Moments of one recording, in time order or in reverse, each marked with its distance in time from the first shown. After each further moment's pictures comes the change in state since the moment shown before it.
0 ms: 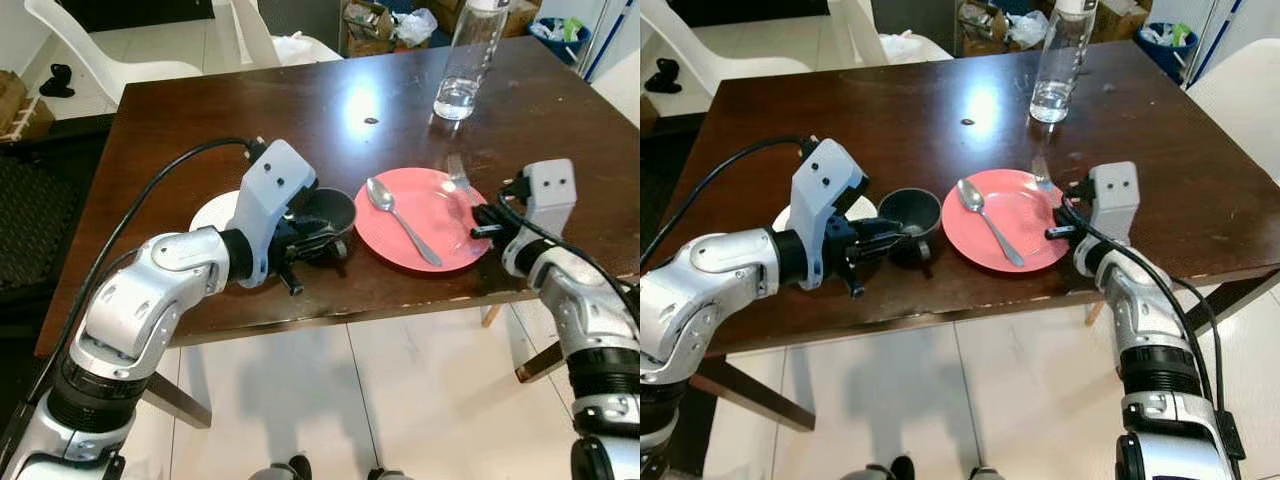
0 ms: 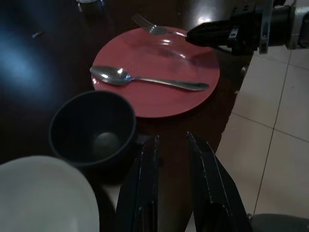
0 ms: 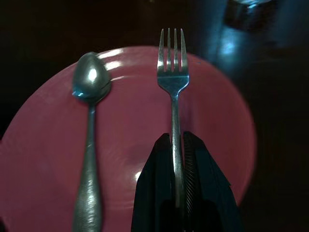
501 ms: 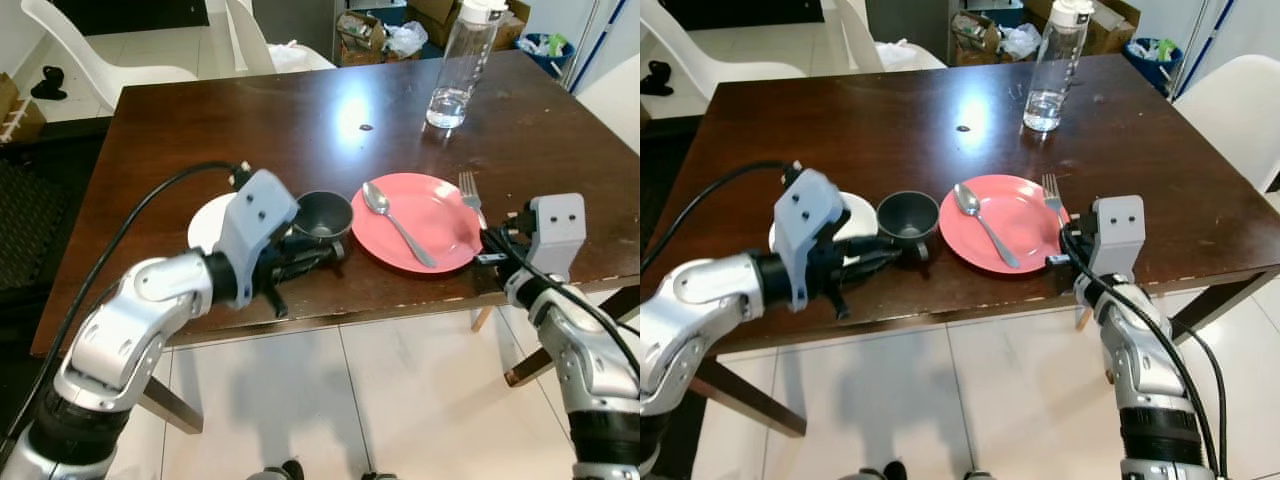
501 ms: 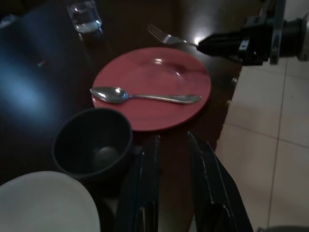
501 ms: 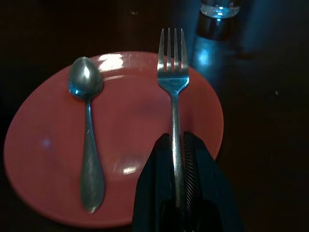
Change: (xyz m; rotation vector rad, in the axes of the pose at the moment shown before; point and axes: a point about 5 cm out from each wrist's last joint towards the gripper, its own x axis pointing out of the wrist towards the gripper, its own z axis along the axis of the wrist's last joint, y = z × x) left arm -0.004 -0.004 -0.002 0.056 -0.081 -0.018; right arm -0.030 0.000 -0.004 -0.002 -0.063 -0.118
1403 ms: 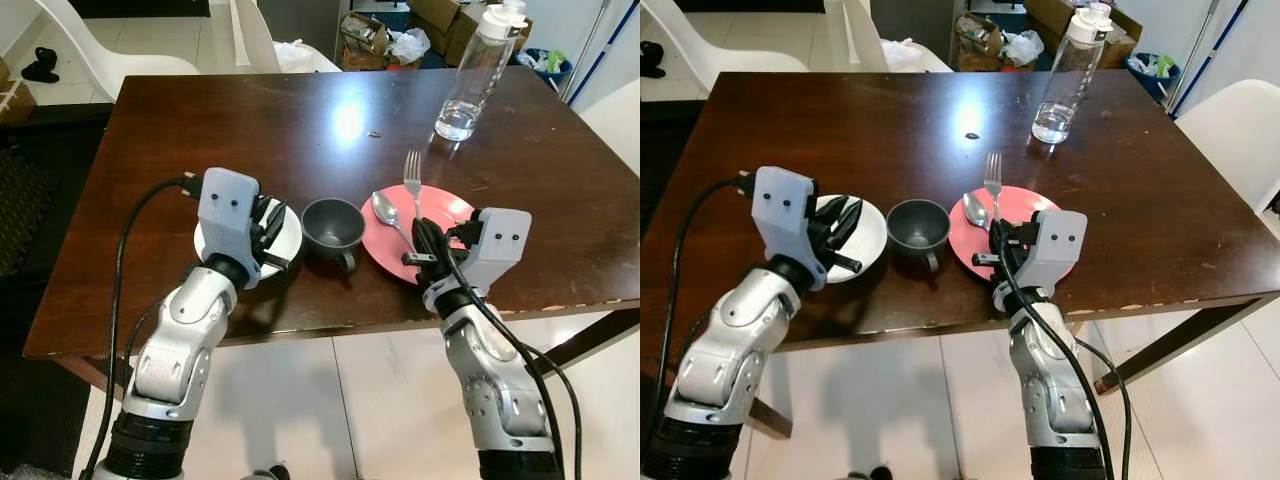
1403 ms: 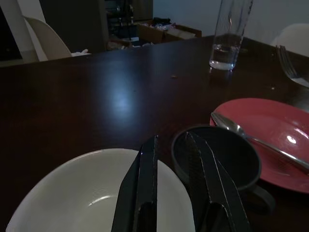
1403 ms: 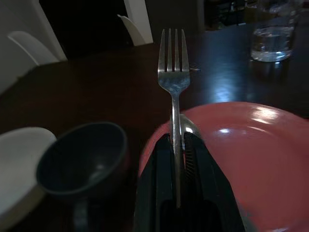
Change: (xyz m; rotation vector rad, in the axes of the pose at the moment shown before) left arm 0.009 0.013 -0.045 -0.161 -0.183 0.570; right arm -0.021 0.097 -0.004 0.231 -0.213 0.017
